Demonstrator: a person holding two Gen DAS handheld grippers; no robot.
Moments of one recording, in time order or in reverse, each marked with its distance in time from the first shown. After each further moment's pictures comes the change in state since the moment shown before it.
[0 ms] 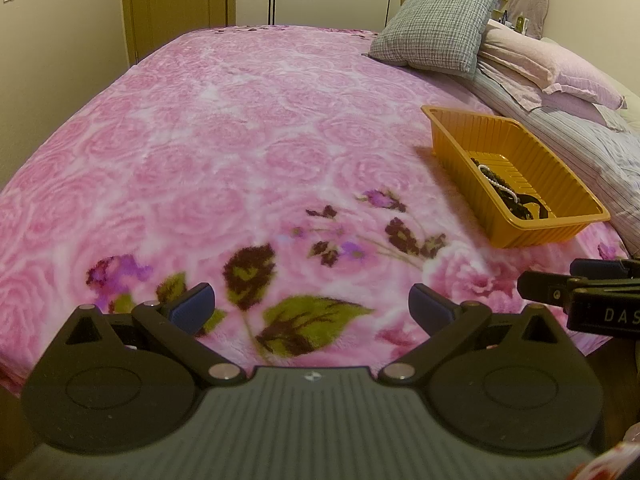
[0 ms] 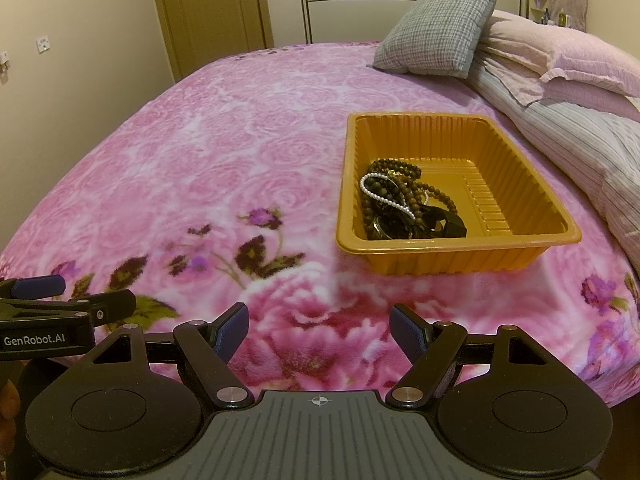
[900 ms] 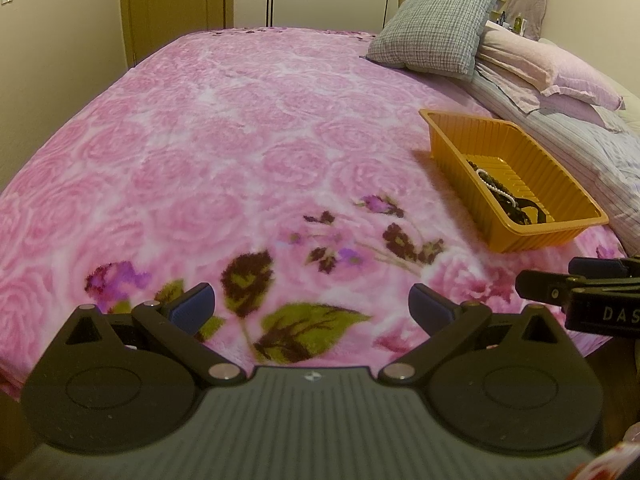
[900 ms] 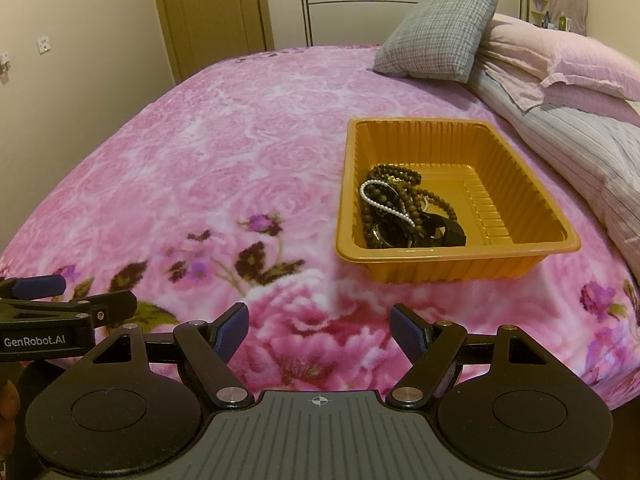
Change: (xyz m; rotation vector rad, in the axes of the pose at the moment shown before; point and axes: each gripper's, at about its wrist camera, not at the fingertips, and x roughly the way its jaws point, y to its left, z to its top) left arm 0.000 0.000 0.006 0.002 -0.002 -0.008; right arm 0.000 -0.001 0.005 -0.004 -0.005 -0.002
